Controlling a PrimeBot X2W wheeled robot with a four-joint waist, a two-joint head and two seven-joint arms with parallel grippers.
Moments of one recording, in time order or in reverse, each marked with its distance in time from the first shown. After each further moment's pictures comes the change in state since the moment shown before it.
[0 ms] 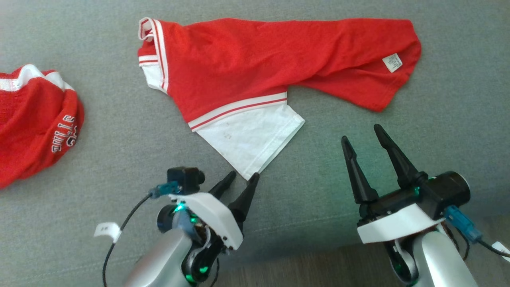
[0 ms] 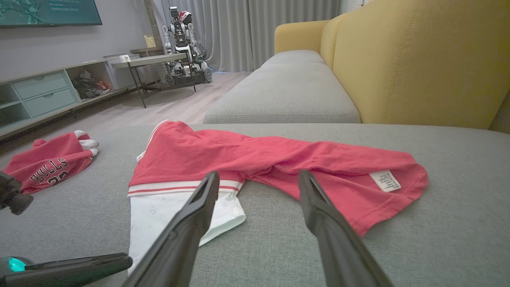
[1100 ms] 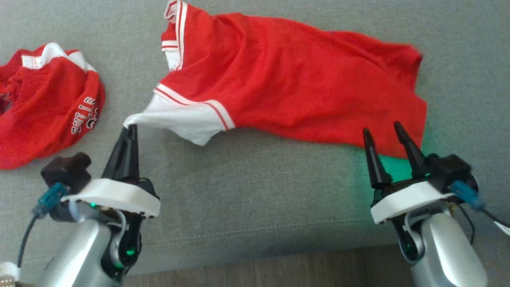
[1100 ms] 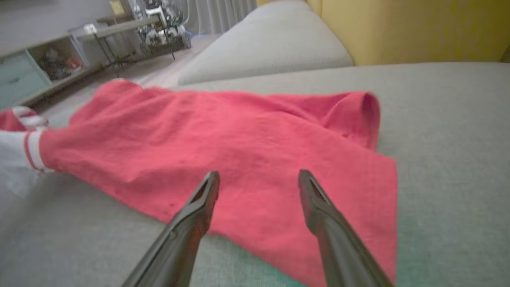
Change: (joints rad) left arm 0.099 0.244 0.234 -0.337 0.089 0.240 -0.199; right arm -0.117 0.000 -0.095 0.239 0.076 0.000 0.000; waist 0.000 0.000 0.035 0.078
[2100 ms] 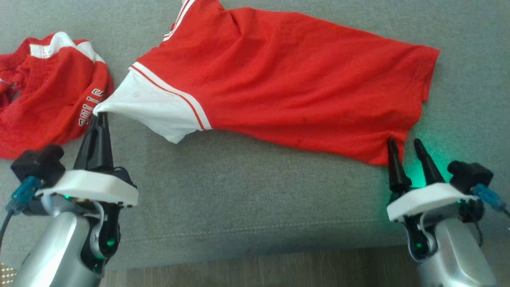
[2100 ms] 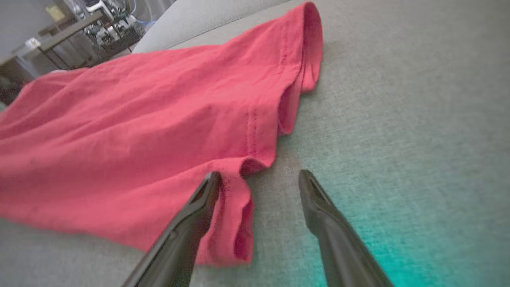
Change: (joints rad) left arm -0.013 0.051 0.071 -0.026 0.036 0.036 -0.002; right arm -0.031 0.002 -0.111 0.204 0.115 0.000 0.000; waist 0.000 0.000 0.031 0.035
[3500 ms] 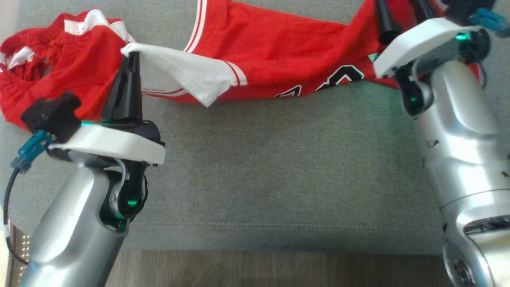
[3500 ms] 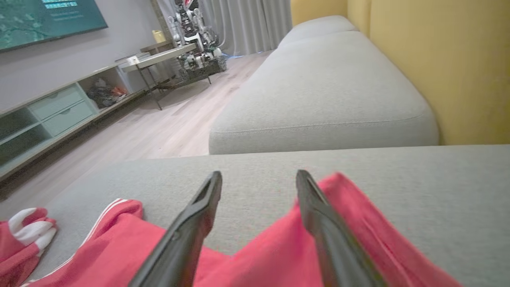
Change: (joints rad) left arm -0.190 -0.079 -0.054 -0.055 -0.036 -0.072 0.027; right arm -0.720 -0.024 0.141 0.380 -0.008 0.000 0.064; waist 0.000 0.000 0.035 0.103
